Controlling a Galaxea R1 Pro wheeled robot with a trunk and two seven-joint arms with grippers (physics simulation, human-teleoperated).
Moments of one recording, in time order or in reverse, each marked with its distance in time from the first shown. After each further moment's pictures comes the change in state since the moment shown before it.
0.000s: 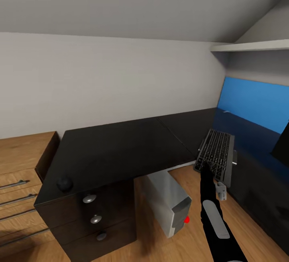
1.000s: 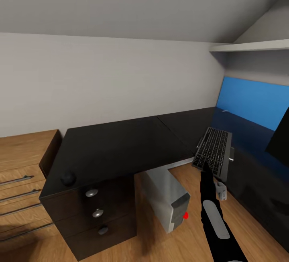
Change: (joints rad) left arm 0.000 -0.002 0.000 0.000 0.001 0.000 0.000; right arm 0.000 -0.001 -0.001 0.000 0.001 0.000 0.000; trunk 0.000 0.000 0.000
